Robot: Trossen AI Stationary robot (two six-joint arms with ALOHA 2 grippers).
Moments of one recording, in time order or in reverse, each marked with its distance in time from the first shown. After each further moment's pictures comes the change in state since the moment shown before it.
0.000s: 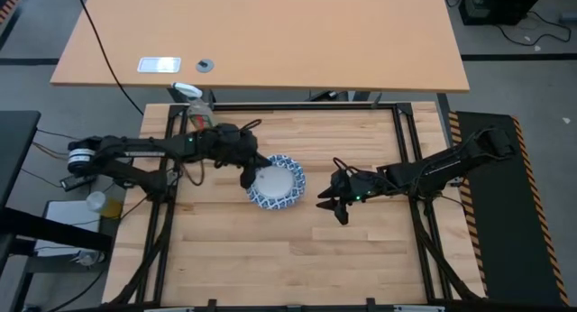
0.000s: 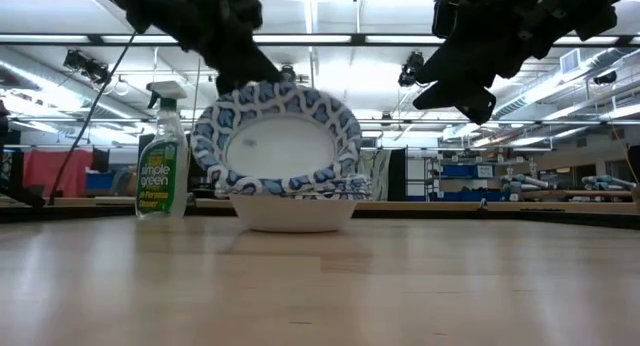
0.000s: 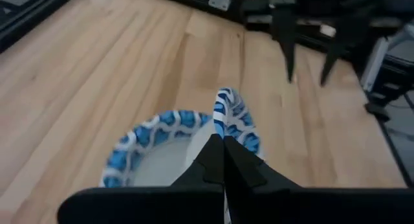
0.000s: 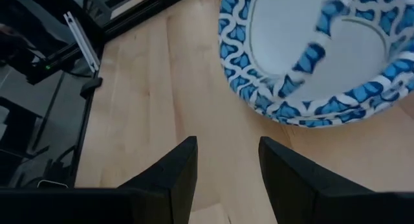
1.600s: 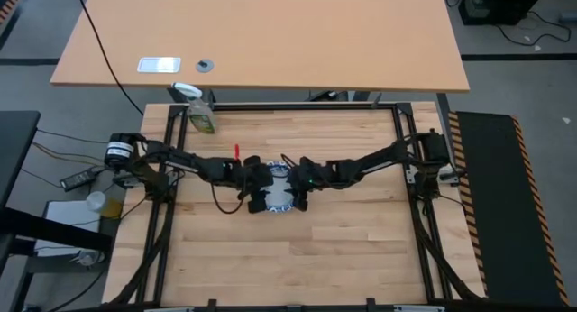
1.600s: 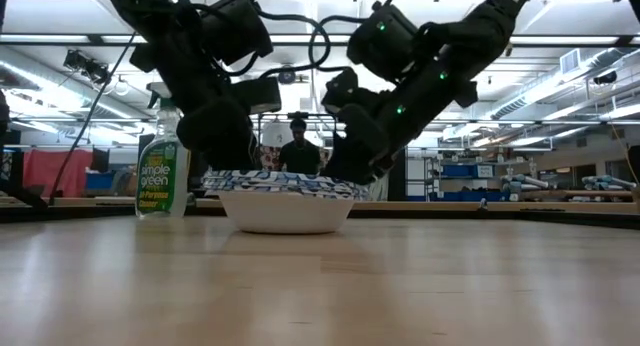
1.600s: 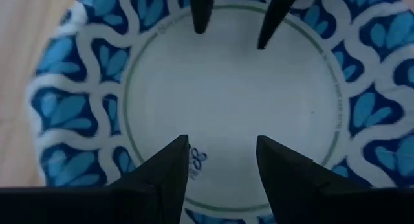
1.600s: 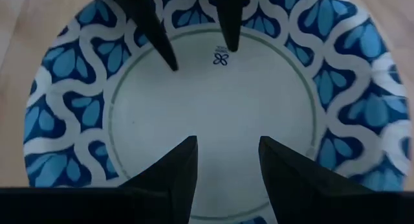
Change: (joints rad) left arm -0.200 0.372 0.000 -0.083 -0.307 0.093; right arm -0.211 0.622 0.346 0.066 -0.024 -0.392
